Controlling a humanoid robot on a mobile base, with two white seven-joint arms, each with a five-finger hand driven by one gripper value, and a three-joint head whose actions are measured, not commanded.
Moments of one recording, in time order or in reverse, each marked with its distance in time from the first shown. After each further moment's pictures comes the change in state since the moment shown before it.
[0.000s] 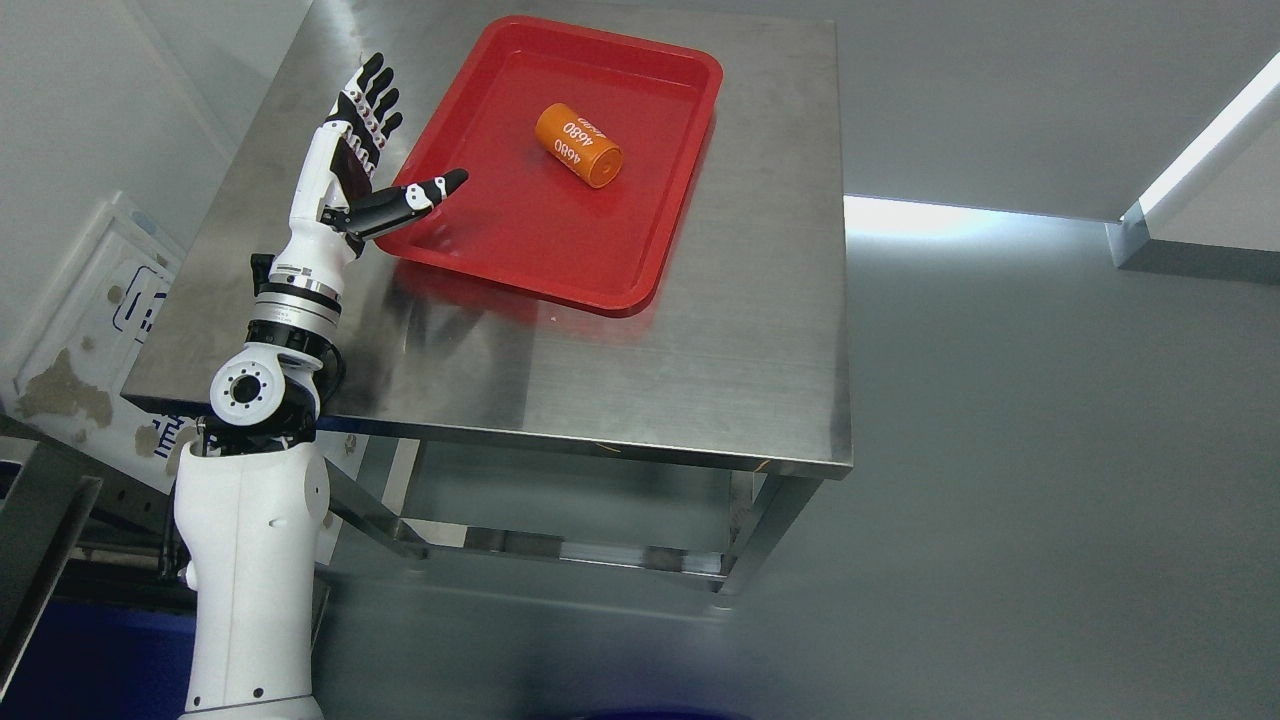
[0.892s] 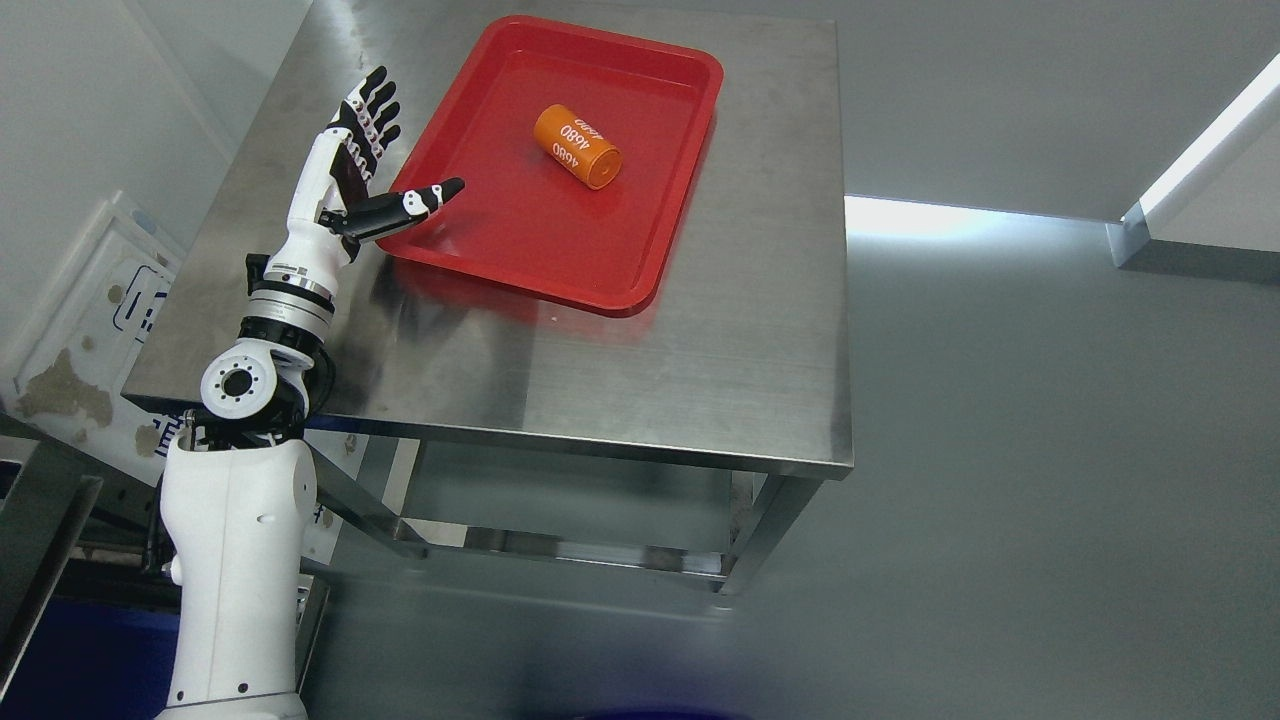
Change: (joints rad) left arm -0.011 0.032 -0.015 0.017 -0.003 0.036 0.001; right arm 0.000 0.000 0.000 0.000 0.000 0.000 0.000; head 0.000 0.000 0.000
